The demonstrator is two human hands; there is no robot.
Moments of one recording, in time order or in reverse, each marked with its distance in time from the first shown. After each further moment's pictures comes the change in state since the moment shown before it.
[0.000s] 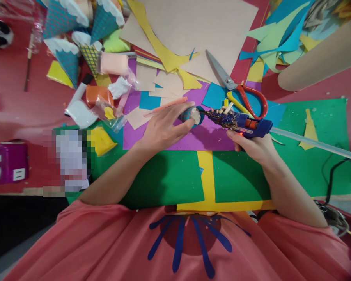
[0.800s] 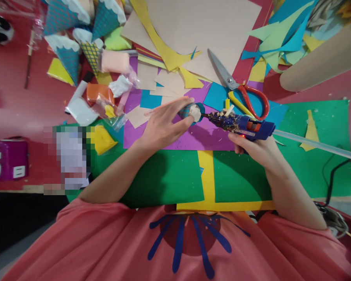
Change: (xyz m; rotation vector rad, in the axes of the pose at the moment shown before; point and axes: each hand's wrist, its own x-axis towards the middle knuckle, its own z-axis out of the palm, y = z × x) left_hand -0.002 -0.005 0.001 -0.156 -0.048 -0.118; right_hand -0.004 -0.001 -0.003 0.005 -0.048 0.043
